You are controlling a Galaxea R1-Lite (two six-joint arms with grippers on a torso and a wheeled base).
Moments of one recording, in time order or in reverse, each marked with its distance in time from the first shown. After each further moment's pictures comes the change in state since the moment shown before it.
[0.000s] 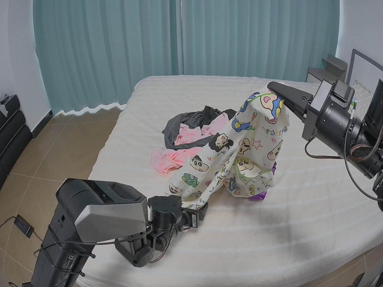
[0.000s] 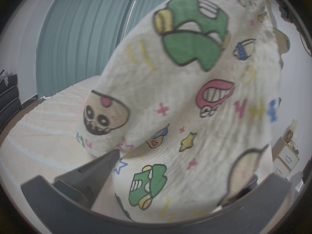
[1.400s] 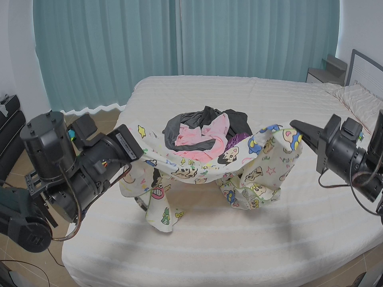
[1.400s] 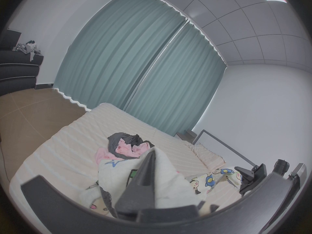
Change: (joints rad) left arm 0.013 -0.972 0.191 0.463 0.118 -0.285; right arm -0.071 -0.069 0.196 0.056 -0.150 0.176
